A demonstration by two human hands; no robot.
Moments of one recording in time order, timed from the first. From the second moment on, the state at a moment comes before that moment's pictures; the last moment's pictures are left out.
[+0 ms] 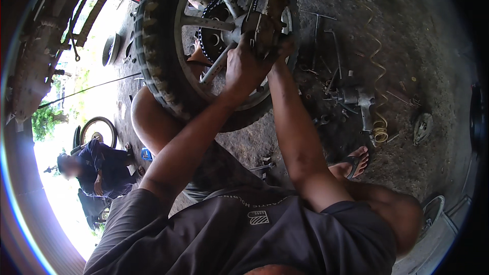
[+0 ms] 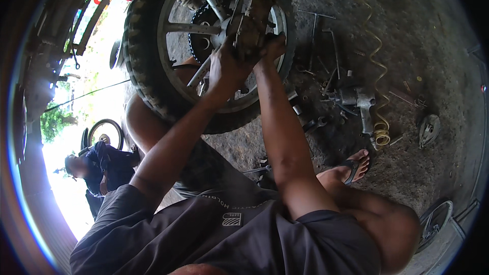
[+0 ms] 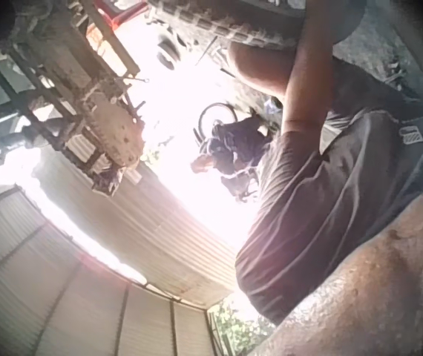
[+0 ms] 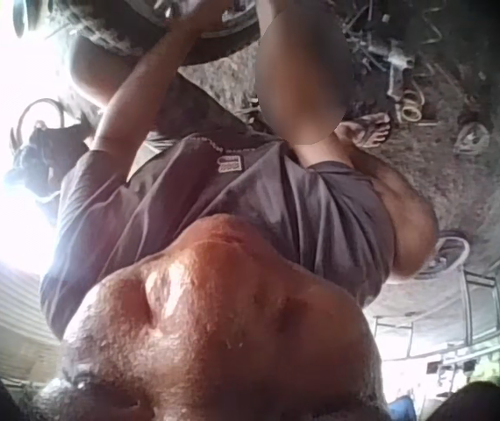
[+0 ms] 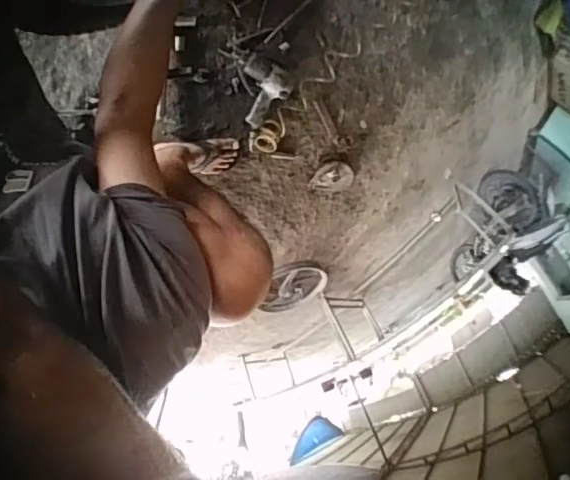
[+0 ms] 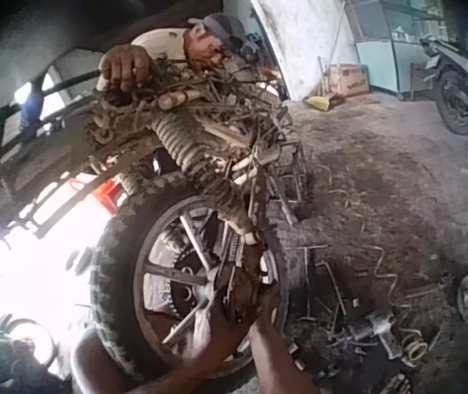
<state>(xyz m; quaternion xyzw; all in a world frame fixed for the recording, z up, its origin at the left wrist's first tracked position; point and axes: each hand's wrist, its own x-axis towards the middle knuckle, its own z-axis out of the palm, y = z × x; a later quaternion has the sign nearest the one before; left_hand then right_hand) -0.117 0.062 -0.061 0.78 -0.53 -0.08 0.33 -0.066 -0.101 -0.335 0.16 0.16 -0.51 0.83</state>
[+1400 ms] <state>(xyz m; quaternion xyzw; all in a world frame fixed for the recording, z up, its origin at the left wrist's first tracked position) -0.088 0.101 -0.105 0.74 -0.53 -0.03 0.42 -0.104 -0.007 -0.242 -0.36 0.14 -0.56 0.73</state>
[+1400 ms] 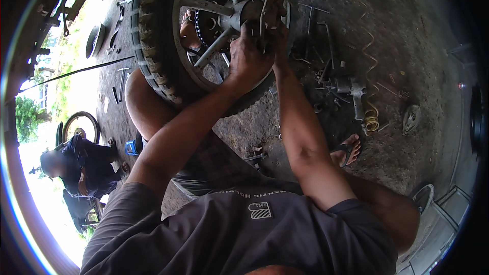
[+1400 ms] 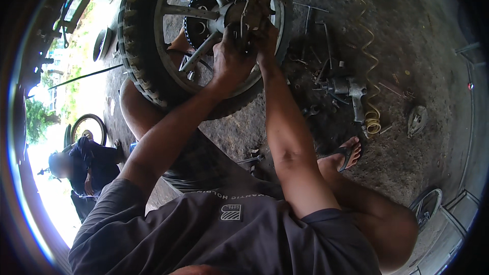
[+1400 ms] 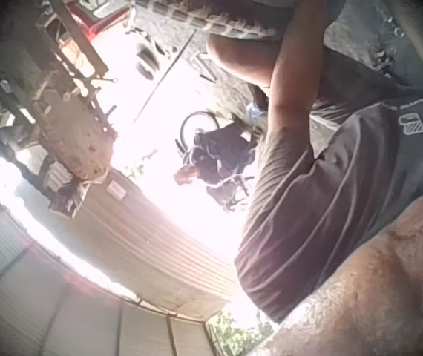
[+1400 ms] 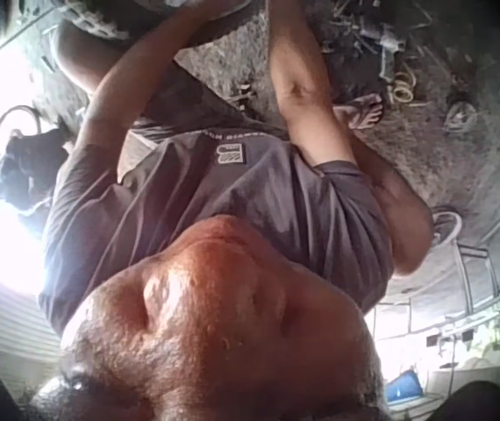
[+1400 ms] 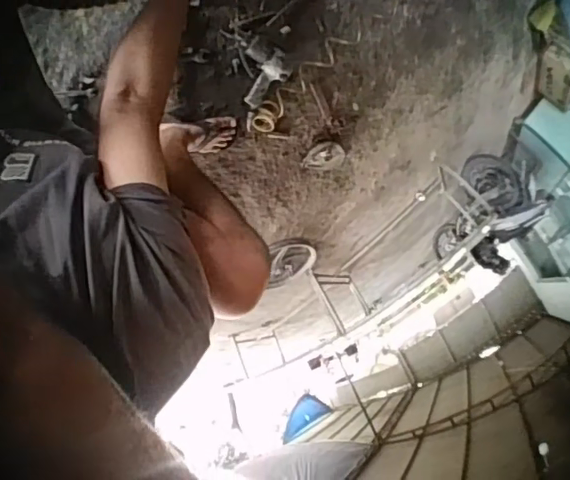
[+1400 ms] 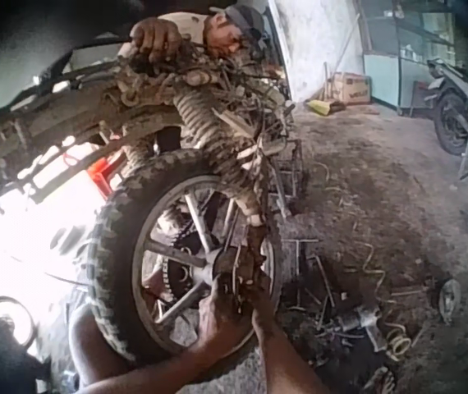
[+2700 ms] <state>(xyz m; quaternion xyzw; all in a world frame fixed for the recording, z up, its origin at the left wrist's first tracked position) -0.029 0.046 -0.027 0.77 -0.42 -0.39 0.29 -0.107 0.053 -0.188 -0.55 0.50 -0.50 0.44</state>
